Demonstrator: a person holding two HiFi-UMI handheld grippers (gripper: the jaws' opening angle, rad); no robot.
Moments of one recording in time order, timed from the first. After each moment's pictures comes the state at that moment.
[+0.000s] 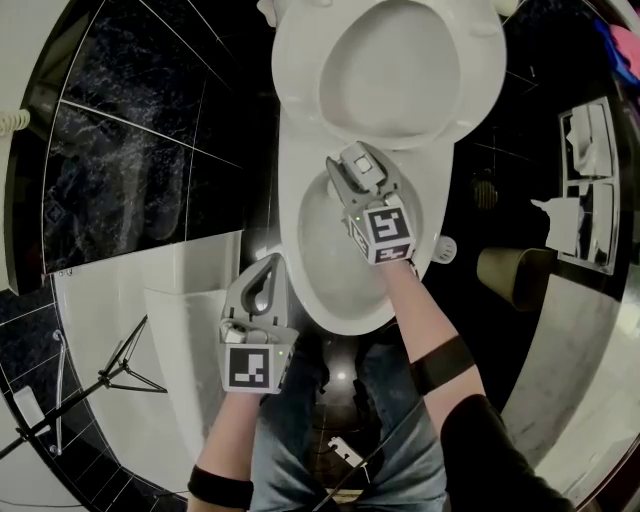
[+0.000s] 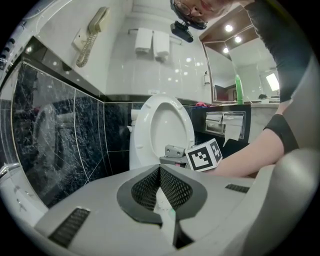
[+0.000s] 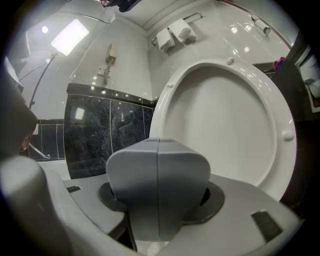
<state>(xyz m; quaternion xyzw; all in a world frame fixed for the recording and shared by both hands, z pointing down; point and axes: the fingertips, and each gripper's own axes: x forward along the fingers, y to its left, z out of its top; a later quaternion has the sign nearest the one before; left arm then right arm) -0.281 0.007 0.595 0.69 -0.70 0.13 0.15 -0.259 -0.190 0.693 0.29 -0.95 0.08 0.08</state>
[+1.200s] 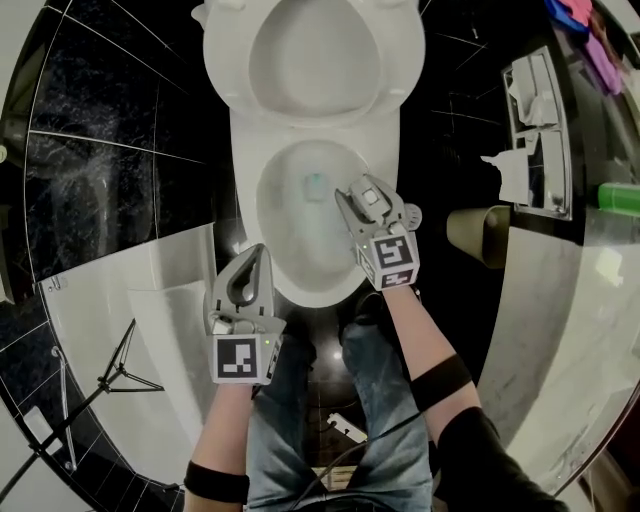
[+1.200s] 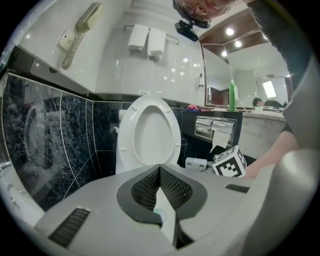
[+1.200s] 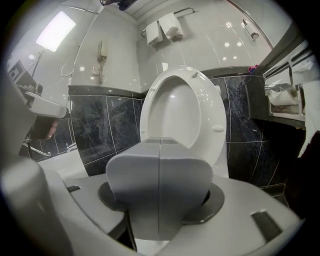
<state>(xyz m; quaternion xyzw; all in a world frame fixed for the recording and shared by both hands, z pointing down) -0.224 0.001 0.565 0.71 -0.67 0.13 0.18 -0.111 -0.133 0.703 0.33 -0.92 0.13 0.17</state>
